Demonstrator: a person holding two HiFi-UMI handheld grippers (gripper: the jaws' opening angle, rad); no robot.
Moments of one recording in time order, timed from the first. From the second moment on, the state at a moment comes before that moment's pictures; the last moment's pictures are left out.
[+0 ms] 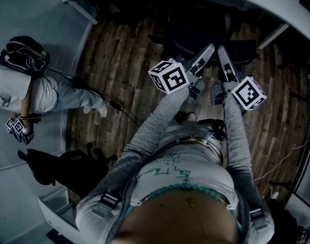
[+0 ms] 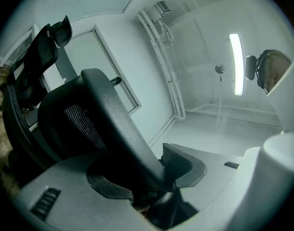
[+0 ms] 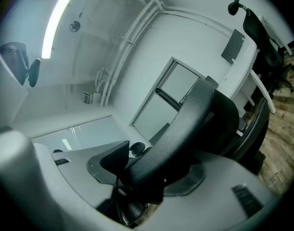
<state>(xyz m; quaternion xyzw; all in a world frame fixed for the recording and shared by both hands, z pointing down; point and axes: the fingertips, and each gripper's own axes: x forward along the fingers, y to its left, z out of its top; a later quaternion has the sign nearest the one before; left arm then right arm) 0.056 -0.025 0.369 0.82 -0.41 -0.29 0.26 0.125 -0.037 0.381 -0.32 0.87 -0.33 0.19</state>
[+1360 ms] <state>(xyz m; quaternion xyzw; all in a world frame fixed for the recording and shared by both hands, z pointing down) 0.036 0.077 0.379 0.86 -0.33 -0.26 0.29 0.107 0.072 0.393 -0.39 0.84 -0.31 0.22</state>
